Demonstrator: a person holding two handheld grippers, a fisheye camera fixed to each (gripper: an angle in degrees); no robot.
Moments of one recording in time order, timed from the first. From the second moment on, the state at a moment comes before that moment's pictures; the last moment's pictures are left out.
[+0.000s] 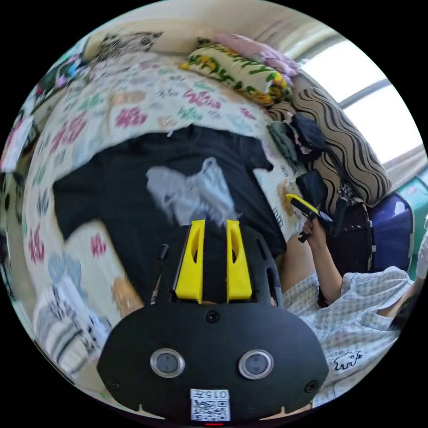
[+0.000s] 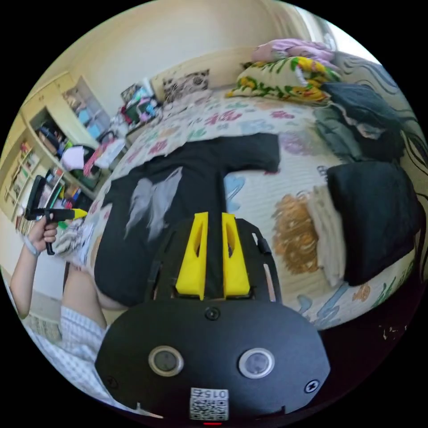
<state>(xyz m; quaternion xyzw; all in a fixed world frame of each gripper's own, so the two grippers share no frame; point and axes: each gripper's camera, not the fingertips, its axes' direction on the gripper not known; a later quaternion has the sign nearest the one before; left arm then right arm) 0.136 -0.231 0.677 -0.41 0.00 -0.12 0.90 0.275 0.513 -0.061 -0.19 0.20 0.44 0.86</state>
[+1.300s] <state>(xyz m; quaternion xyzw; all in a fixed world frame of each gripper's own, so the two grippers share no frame) 0.024 -0.221 0.955 -0.27 0.07 -0.22 0.93 0.373 0.490 -0.011 -0.19 0.09 0.33 0.92</state>
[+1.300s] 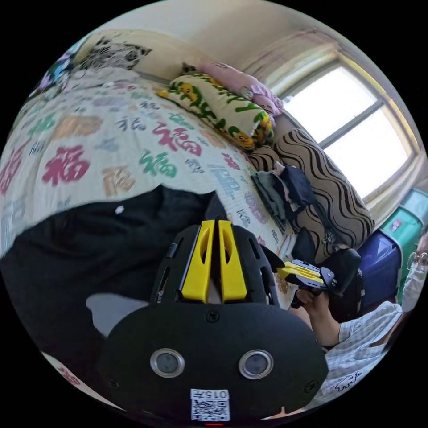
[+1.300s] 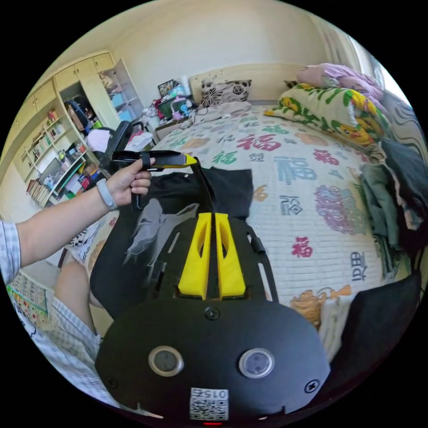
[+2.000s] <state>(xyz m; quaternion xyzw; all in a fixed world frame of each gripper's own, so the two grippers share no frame) 0.070 -0.160 1.014 -0.41 0.01 -0.11 0.90 0.458 0.534 0.068 -0.31 0.14 0.41 0.85</state>
